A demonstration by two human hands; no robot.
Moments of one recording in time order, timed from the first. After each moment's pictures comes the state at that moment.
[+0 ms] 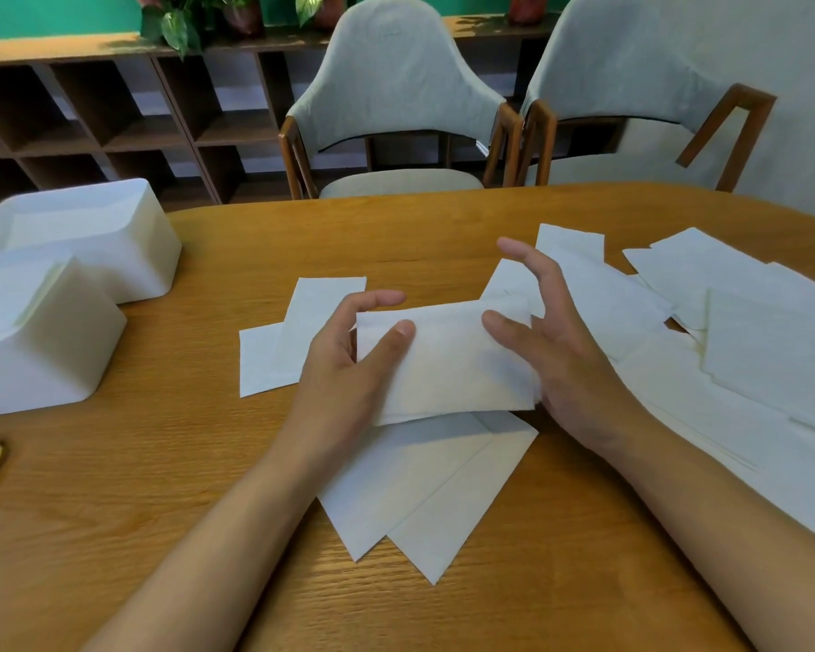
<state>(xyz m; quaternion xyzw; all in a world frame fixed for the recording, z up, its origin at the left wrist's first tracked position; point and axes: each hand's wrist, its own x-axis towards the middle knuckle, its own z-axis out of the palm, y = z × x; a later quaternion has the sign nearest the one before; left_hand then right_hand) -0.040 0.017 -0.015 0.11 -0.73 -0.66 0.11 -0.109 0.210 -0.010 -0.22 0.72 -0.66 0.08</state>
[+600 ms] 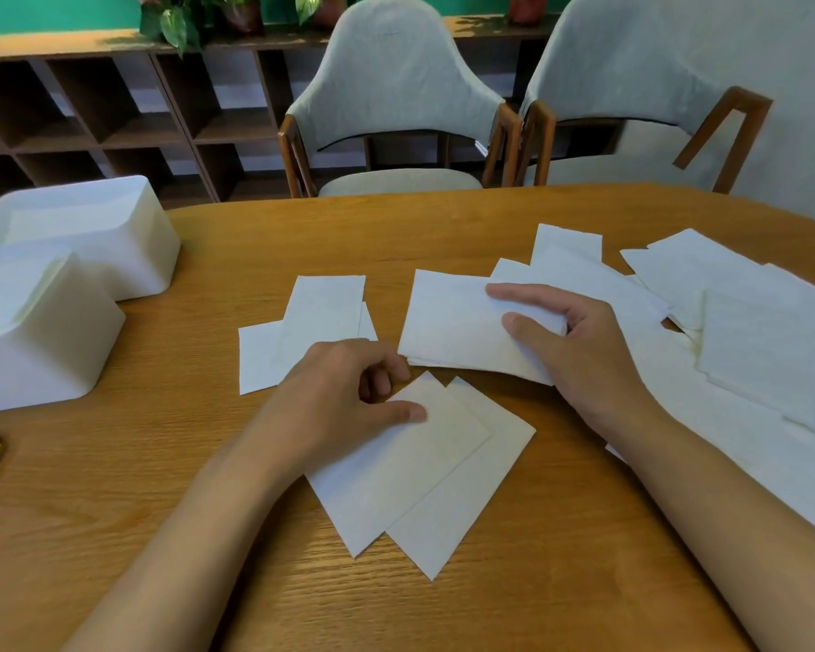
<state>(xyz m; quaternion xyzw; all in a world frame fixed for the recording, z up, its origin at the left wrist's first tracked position) -0.042 -0.013 -0.014 0.00 -0.95 -0.31 -0.02 -0.125 0.222 -0.019 -0.15 0.82 -0.55 -0.02</state>
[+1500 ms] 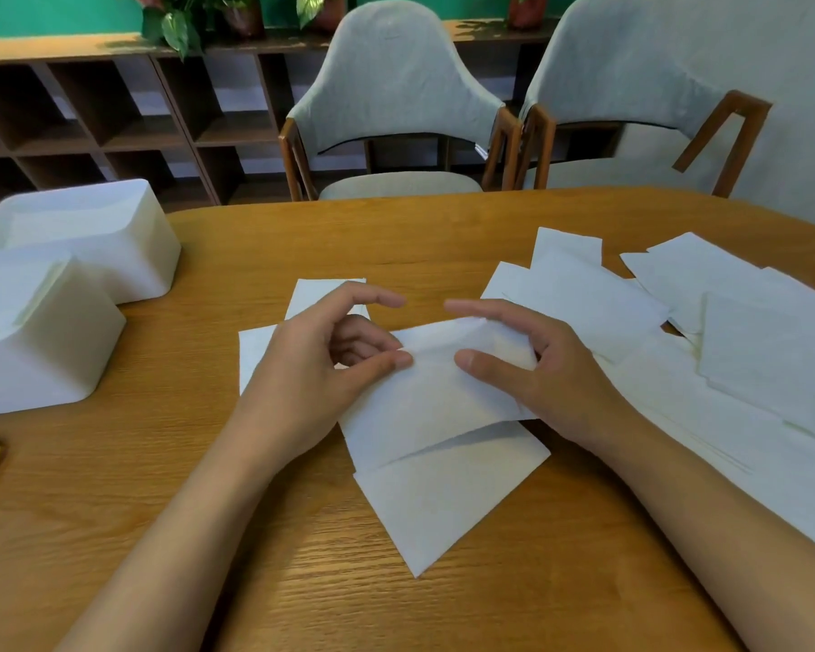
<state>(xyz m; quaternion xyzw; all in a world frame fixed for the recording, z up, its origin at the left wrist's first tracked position) -0.041 -0.016 -0.004 -0.03 -0.83 -0.55 0.12 -0.113 0.214 -0.019 -0.26 0.81 -0.52 0.07</state>
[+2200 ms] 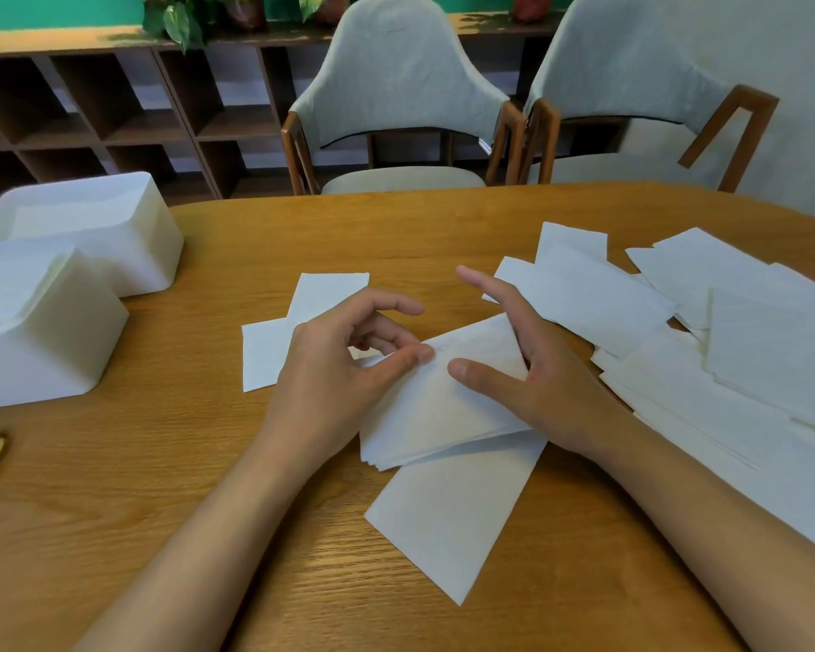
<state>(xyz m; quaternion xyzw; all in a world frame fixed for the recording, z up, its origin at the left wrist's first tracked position) -0.038 0.002 -0.010 -0.02 -0.83 -0.53 0.17 -0.106 0.208 -0.021 -0.31 0.81 -0.49 0.07</state>
